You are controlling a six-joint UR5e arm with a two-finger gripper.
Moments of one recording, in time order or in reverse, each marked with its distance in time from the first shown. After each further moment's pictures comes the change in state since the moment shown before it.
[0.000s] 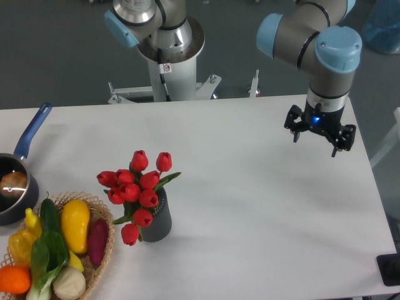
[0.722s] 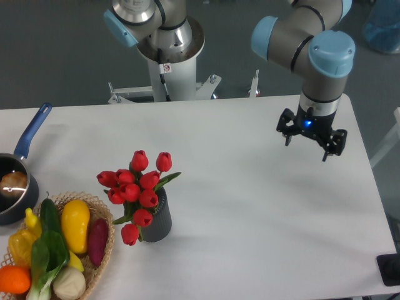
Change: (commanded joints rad) arm -0.023 0.017 -0.081 0.026 -0.152 -0.002
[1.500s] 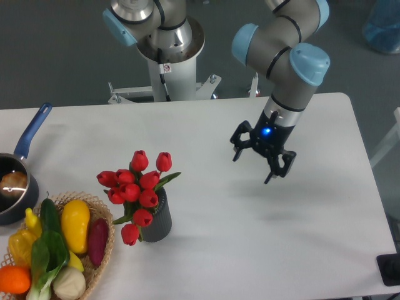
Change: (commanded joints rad) arm -0.025 0.021 -0.109 -0.006 -0.491 0.110
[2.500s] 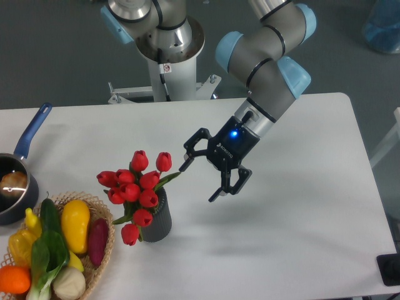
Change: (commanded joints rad) arm -0.101 -0.037 -0.003 0.008 -0.414 0.002
